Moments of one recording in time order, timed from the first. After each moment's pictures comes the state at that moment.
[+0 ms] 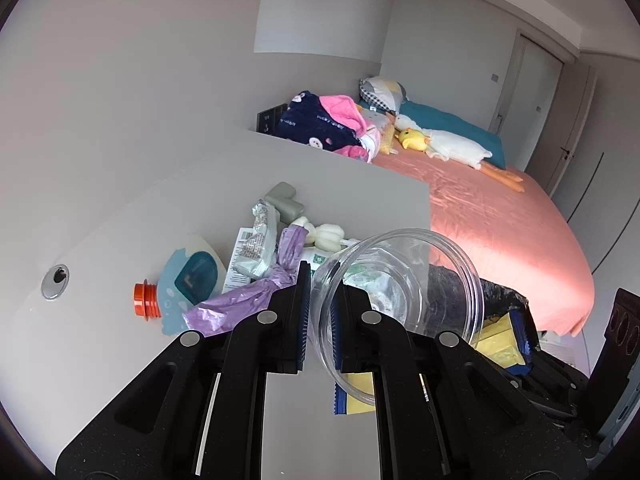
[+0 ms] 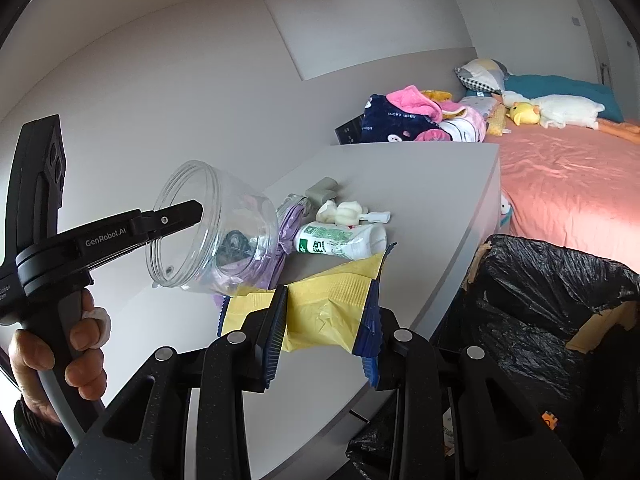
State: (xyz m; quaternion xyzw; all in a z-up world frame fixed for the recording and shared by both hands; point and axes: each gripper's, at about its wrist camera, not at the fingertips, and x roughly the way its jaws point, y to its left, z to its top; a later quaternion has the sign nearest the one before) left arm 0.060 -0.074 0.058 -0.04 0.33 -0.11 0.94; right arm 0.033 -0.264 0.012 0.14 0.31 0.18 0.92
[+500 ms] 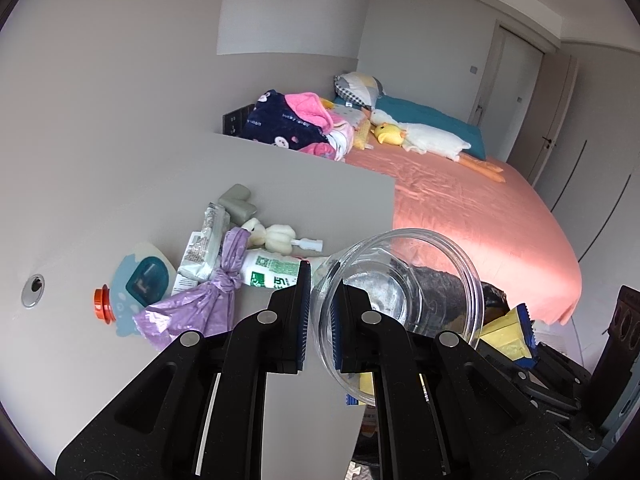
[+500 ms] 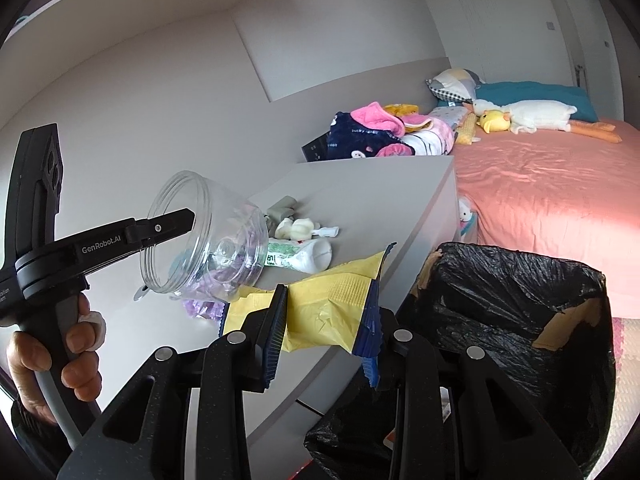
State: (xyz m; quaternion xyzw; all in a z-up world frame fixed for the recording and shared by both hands) left arm 0.061 -0.121 0.063 -0.03 0.33 -0.14 0.93; right arm 0.016 -0.313 0.019 0.15 0.29 0.14 0.93
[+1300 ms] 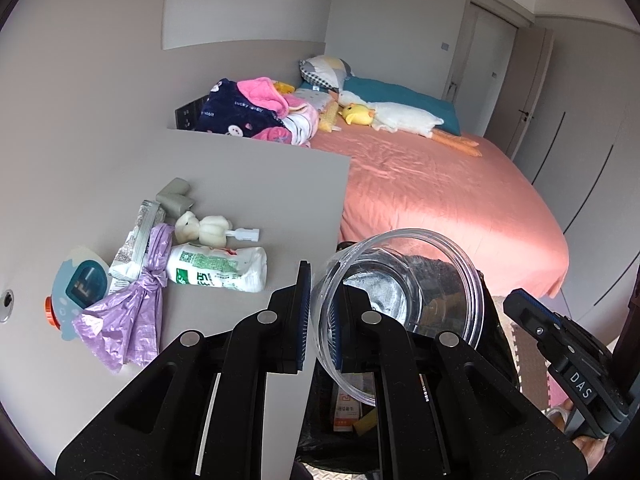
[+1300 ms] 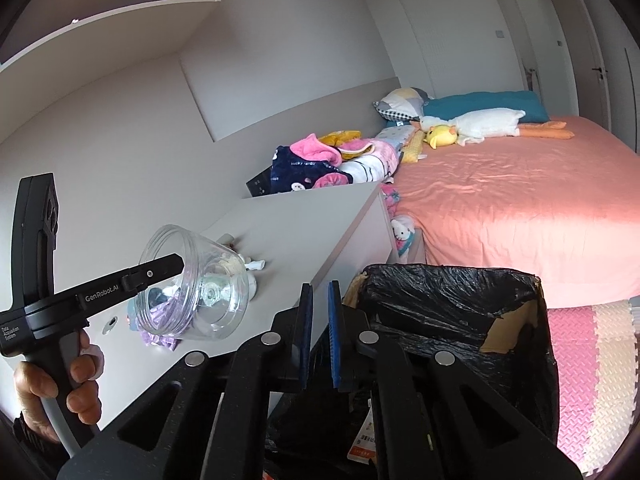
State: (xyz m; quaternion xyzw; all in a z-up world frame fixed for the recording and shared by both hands) left arm 0.072 -0.185 0.048 0.00 0.35 -0.19 0.92; right arm -0.007 -0.383 0.024 0.17 0.26 0.05 0.95
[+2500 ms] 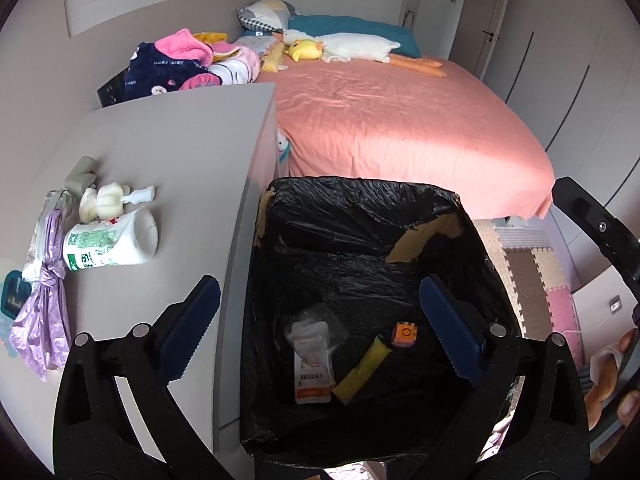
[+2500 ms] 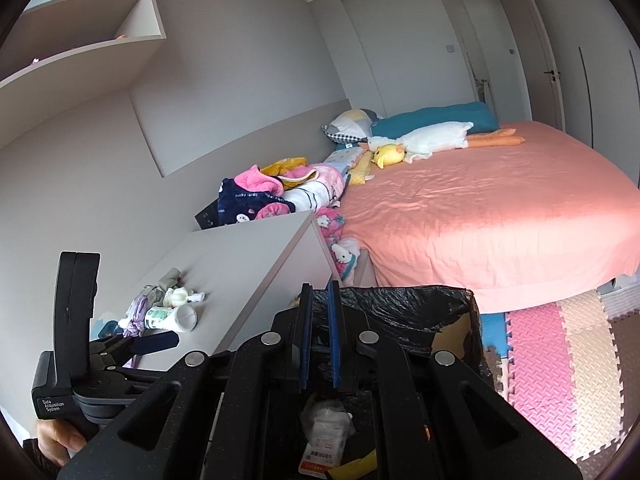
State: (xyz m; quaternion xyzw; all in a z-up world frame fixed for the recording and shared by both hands) left arm 0.079 -0.275 -0.008 0.09 0.43 -0.25 0.86; right arm -0.022 -0.440 0.026 0.19 0.23 -0.04 0.95
